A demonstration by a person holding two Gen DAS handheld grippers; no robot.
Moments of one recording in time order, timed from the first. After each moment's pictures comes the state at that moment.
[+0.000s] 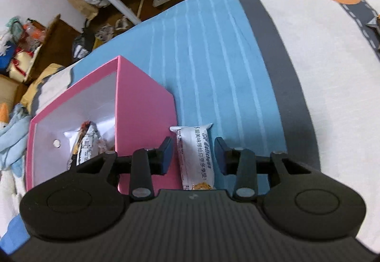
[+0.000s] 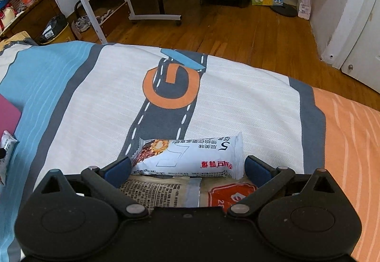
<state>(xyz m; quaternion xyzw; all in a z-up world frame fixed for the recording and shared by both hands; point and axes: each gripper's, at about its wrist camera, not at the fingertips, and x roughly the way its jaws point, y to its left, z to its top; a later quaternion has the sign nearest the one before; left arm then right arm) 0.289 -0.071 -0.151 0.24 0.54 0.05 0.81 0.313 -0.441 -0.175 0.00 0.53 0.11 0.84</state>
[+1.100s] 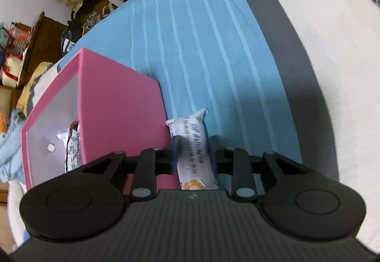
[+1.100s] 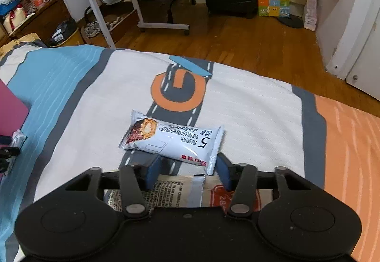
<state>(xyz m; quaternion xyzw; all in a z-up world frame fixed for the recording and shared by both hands) 0.311 -0.079 -0.183 0.29 0.59 0.03 0.75 0.302 -0.439 -0.170 0.00 0.50 0.13 0.86</state>
